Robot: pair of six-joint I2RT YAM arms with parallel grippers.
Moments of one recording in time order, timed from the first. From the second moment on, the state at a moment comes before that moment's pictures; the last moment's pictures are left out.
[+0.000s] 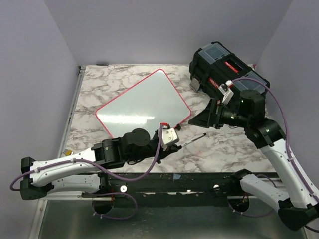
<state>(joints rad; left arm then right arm) -1.30 0.96 0.95 -0.32 -0.05 -0.07 0.40 0.93 1.11 -0.63 -0.63 0.65</state>
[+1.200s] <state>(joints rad) -1.08 1.13 1.24 -0.55 0.24 0.23 0.40 0.92 1.08 -0.63 -0.88 0.61</state>
